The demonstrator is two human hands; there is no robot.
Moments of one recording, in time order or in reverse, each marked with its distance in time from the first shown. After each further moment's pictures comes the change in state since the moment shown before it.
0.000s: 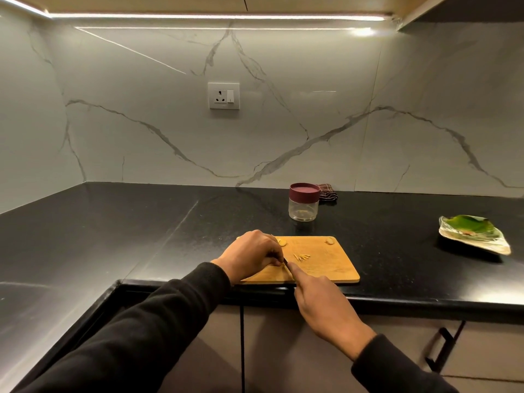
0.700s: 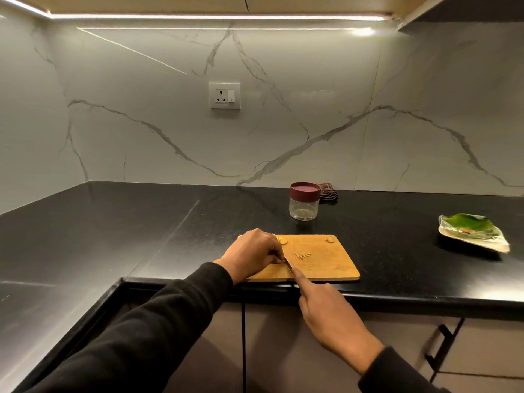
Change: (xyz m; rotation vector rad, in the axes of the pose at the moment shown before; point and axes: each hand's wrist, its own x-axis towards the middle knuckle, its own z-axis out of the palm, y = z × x) left_hand -0.003 0.003 0.001 -0.013 0.026 -0.052; right_hand -0.020 -0.003 -0.002 -0.021 -0.017 0.034
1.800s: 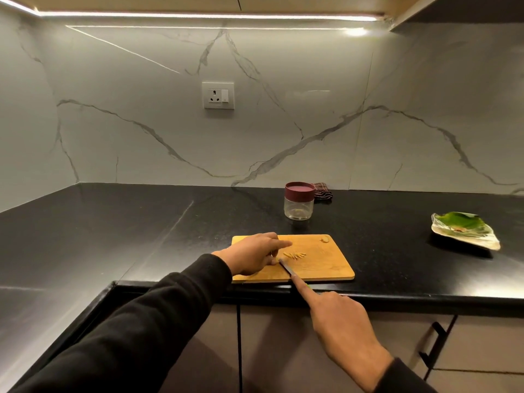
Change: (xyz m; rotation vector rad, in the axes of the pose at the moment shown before) left_hand 0.020 -0.001 0.002 -0.002 -0.319 -0.062; right_hand -0.017 0.003 -0.011 -0.445 -0.020 0.048
